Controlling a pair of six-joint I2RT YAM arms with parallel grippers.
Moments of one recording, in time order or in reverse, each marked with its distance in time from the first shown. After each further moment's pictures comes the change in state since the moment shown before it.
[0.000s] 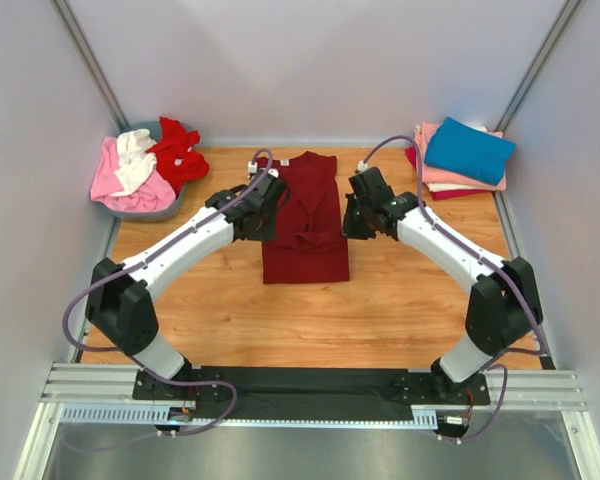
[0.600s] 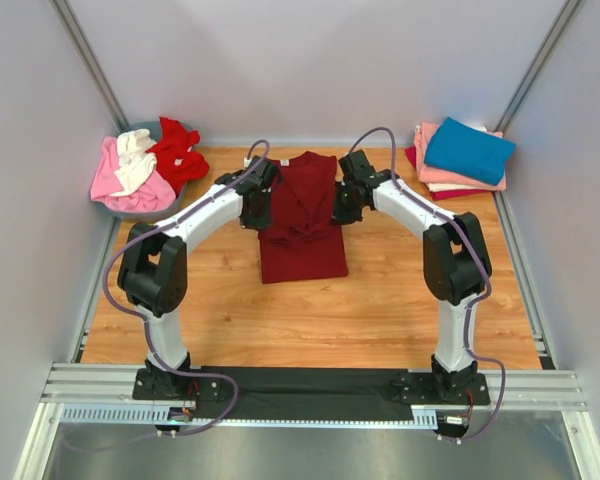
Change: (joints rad) left arm 0.175 0.290 0.137 0.051 0.103 0.066; right arm -0.105 0.421 0.321 0.003 -0.161 -0.075
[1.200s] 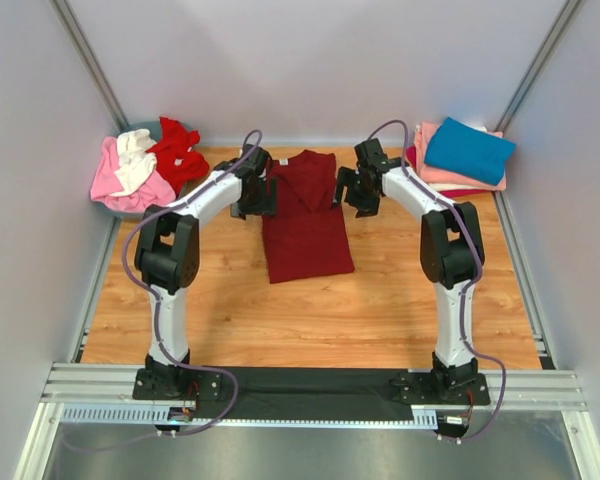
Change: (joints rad) left arm 0.113 0.249 0.212 0.027 0.110 0.045; right arm -0.114 0.171 0.187 -0.056 -0.039 -0.024
